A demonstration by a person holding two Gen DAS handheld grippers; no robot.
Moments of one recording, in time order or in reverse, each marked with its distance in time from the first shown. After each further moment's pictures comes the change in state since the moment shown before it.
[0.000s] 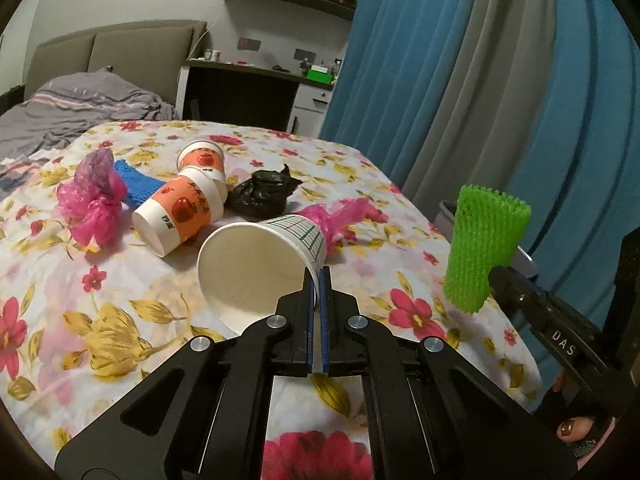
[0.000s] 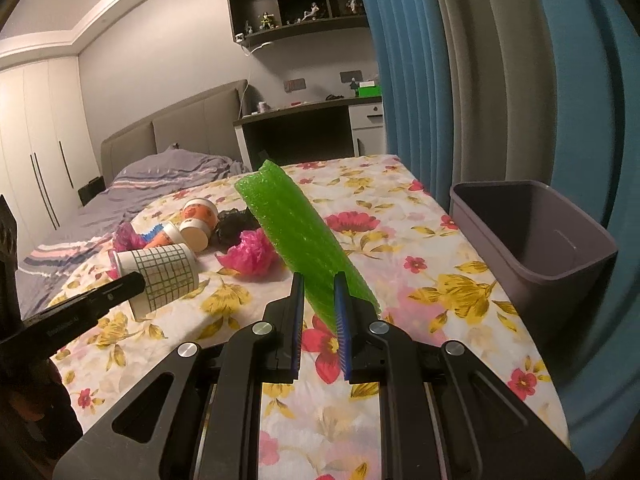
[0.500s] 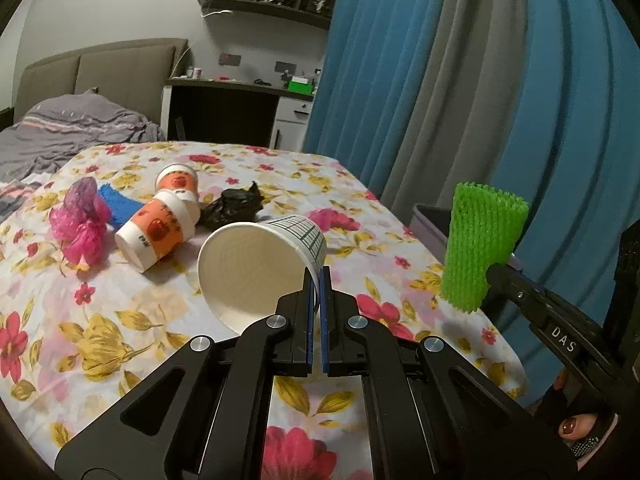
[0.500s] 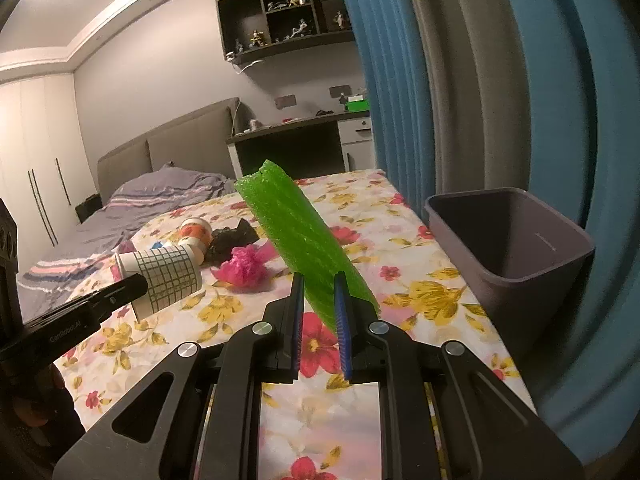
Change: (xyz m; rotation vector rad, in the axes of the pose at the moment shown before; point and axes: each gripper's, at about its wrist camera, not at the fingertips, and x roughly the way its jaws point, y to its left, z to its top) left arm -0.012 -0.035 0.003 0.066 -0.040 -0.028; right arm -0.032 -0.021 0.002 0.035 -0.054 -0.017
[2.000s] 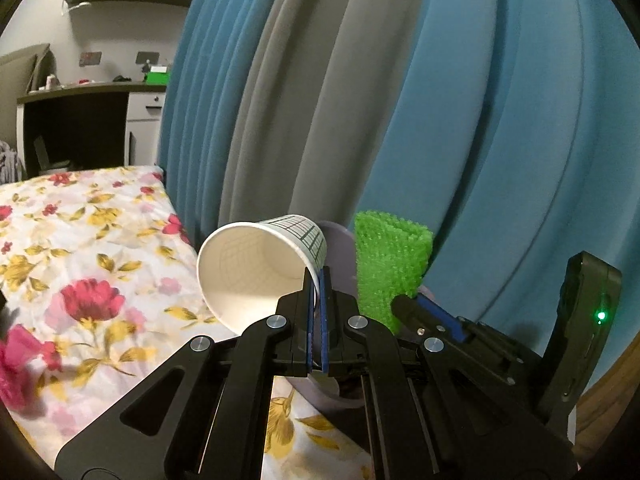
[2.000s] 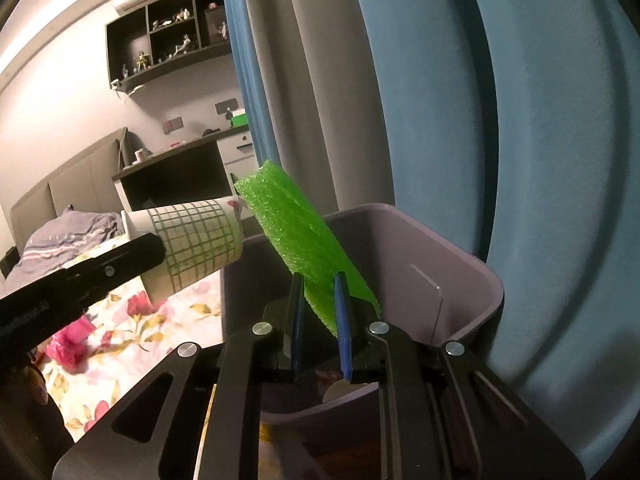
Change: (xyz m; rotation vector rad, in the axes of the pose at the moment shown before) left arm 0.203 -0.208 0.059 0.153 0.073 -0.405; right arm 0.058 -0.186 0.046 0.151 -0.030 -0.309
